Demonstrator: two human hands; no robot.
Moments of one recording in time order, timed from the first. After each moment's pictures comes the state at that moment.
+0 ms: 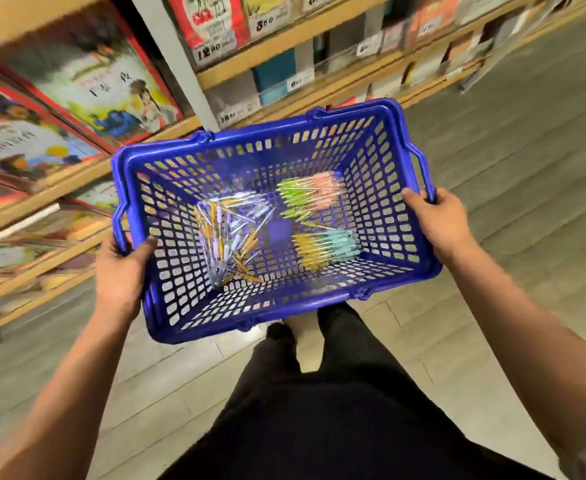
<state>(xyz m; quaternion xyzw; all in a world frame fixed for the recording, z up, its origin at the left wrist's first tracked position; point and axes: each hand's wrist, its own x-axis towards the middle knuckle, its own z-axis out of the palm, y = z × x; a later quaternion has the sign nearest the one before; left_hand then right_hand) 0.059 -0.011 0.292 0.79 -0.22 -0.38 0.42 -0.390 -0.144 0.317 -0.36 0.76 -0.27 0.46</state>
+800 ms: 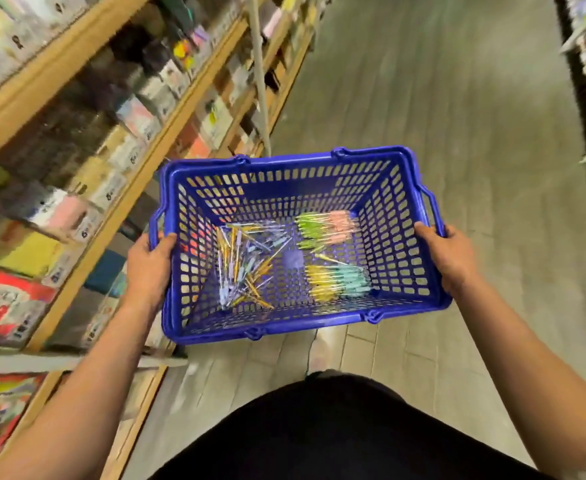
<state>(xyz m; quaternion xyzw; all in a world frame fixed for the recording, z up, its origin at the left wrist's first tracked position) -0.251 -0.255 0.430 0.59 -0.52 -0.53 0.31 -0.636 0.011 0.434 -0.04 0.79 -0.54 0.28</state>
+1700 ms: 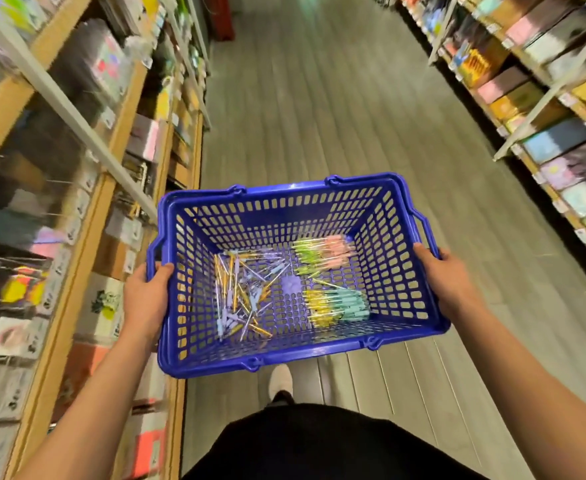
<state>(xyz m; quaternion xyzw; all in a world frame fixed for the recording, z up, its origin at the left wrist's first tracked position) -0.726 -0.580 0.449 0.51 -0.62 -0.56 0.21 -0.983 -0.199 0.430 0.13 0.76 -0.61 0.21</state>
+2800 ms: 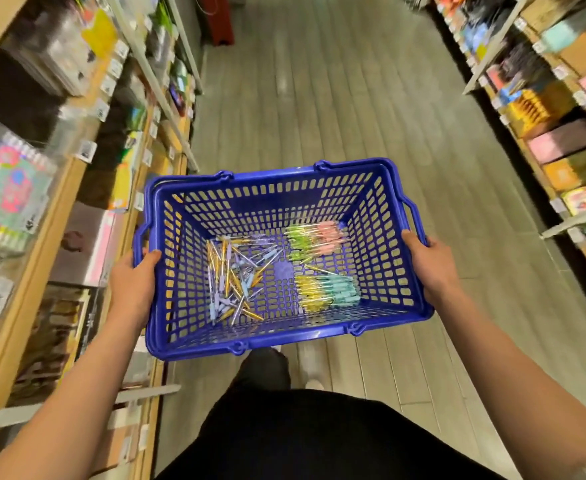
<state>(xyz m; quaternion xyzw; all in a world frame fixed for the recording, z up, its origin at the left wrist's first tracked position) -1.315 -0.931 0.435 0.52 -0.62 -0.55 0.20 -1.590 -0.559 0.422 0.12 0.77 -0.59 0.22</state>
